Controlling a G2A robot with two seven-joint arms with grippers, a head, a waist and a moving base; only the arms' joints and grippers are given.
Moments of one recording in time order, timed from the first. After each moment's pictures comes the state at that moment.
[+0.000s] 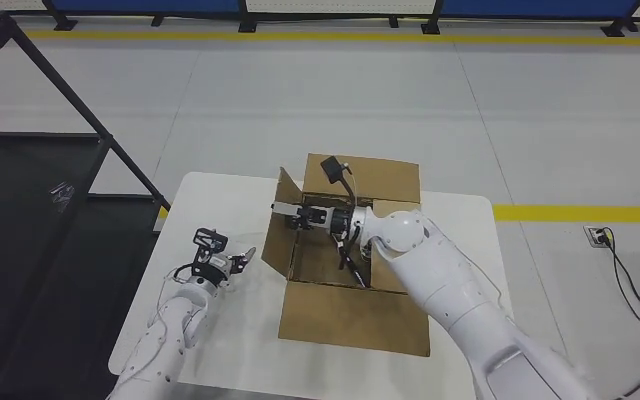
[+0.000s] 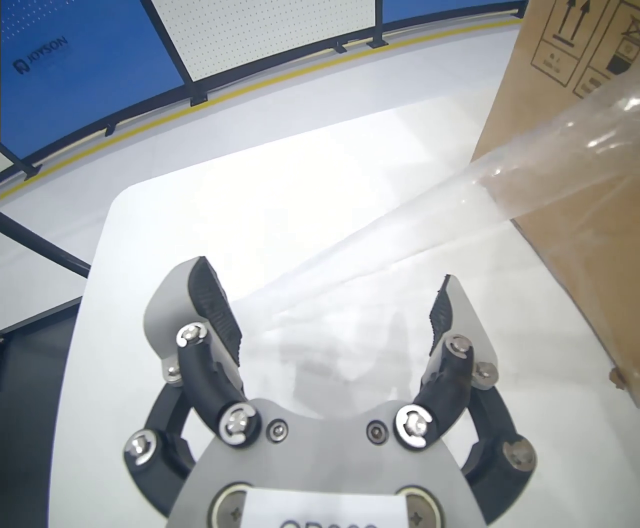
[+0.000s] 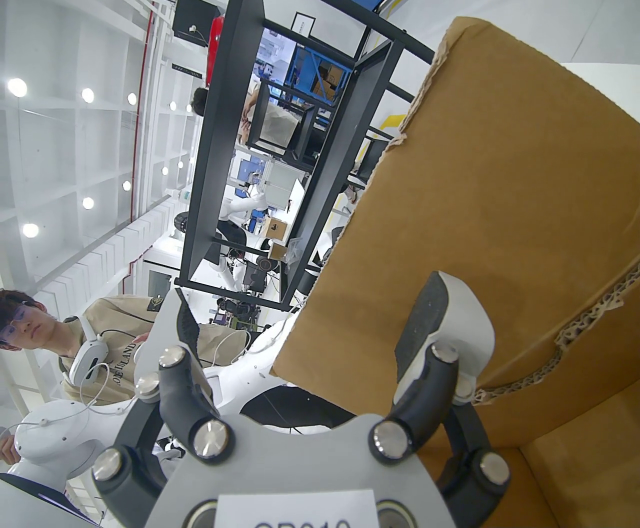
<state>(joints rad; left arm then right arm) 0.85 -1.22 -1.23 -0.88 1.38 -0.20 0.23 -0.28 -1.55 0.75 -0.62 0.32 -0.55 0.81</state>
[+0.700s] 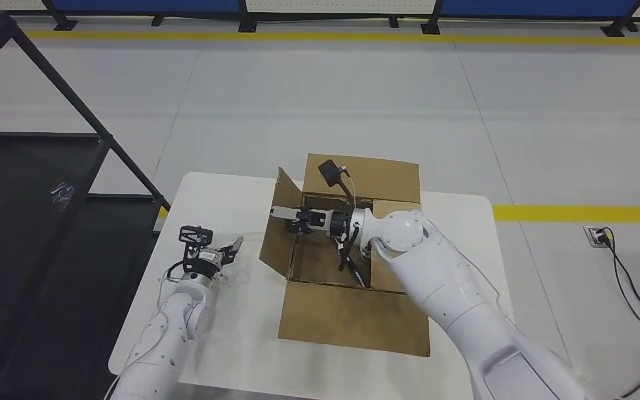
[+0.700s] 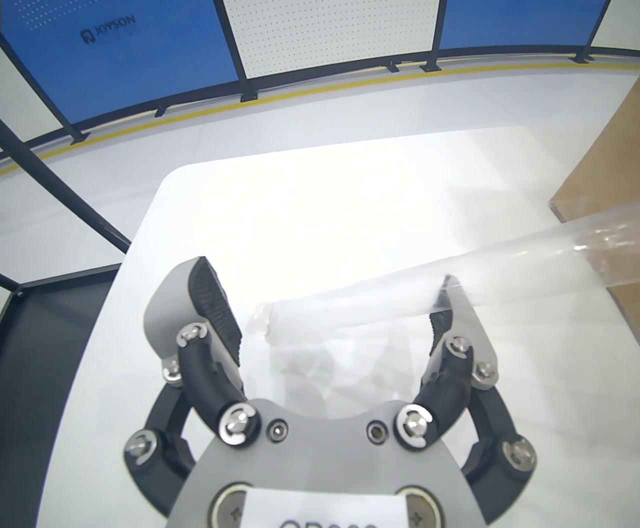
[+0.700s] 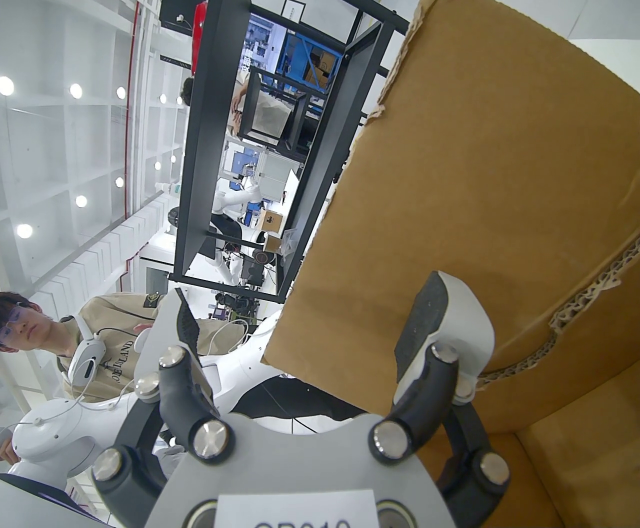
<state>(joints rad) 0.76 -1.26 -1.22 -0.68 1.29 -0.11 0.36 -0.28 -1.56 0.78 -0.60 0.29 -0.53 0.85</state>
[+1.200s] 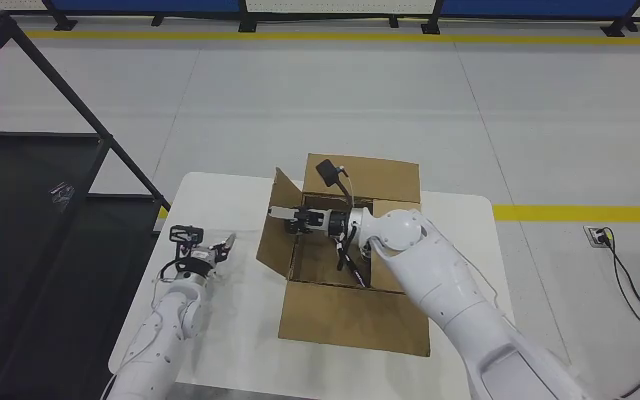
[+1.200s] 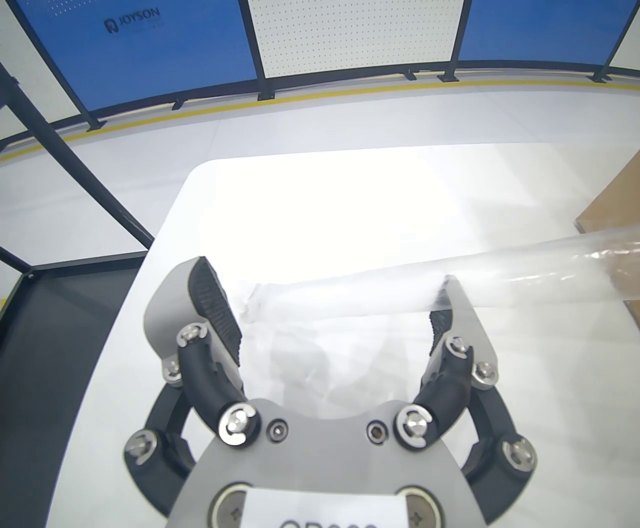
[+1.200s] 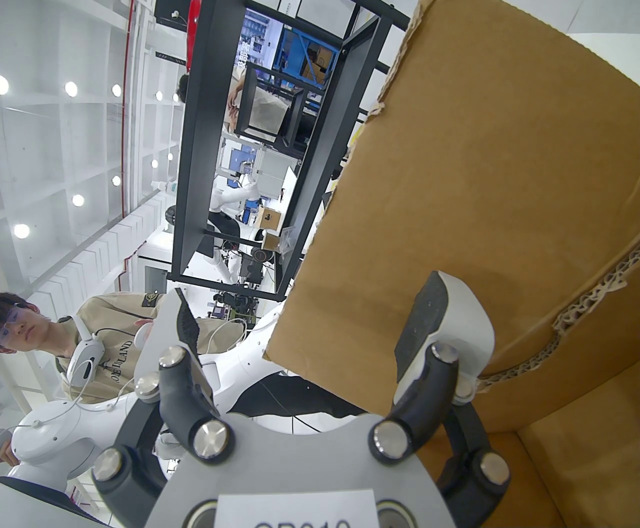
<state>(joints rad) 0.76 -1.25 -1.25 -0.66 1.26 -0.11 0.36 -0.27 -1.58 0.79 -0.58 0.27 -0.52 0.86</state>
